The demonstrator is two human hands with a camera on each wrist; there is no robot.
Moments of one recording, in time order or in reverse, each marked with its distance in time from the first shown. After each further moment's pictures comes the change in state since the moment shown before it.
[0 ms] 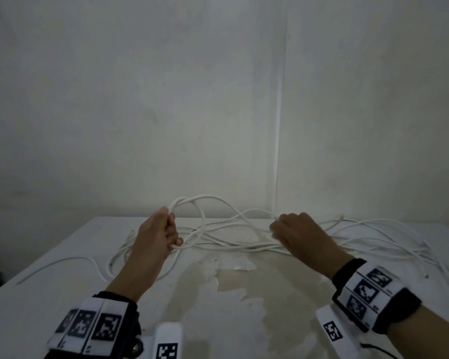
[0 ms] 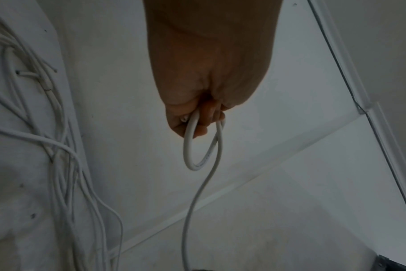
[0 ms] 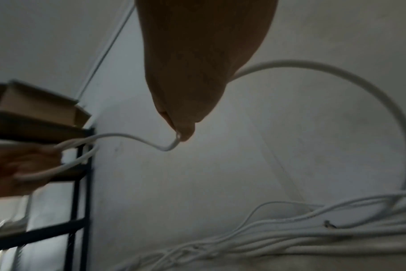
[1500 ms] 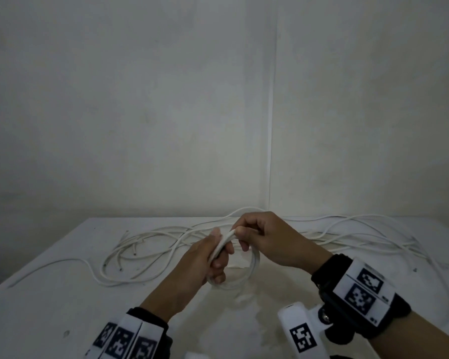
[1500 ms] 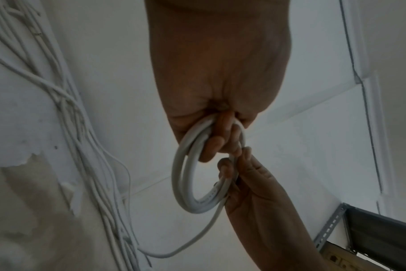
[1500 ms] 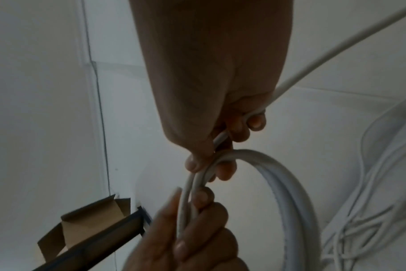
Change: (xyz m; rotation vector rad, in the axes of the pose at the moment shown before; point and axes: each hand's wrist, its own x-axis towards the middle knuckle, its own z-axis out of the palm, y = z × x) left_hand -0.046 -0.019 0.041 0.235 -0.491 -0.154; right_hand 0.044 -0.055 -0.064 1.143 -0.323 0.460
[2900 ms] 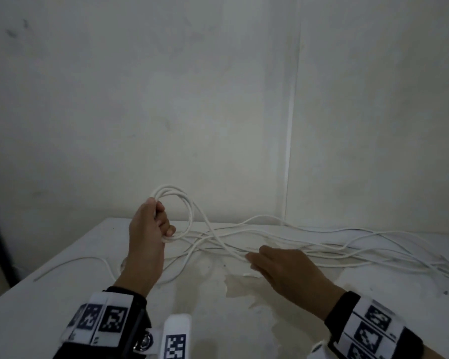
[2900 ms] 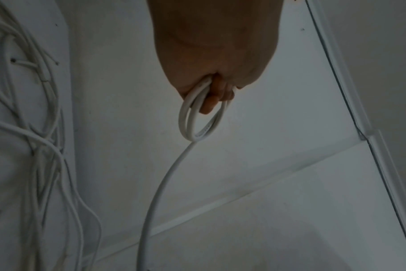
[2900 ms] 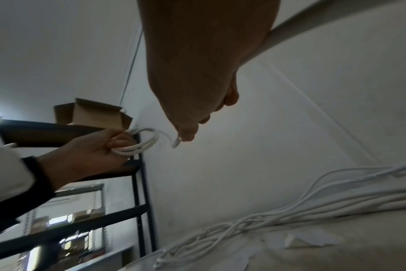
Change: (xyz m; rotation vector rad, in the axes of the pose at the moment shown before) left_hand 0.015 0.027 -0.073 -0.398 0.725 0.344; right_hand -0.007 0.058 0.031 -0.951 0.293 -0.599
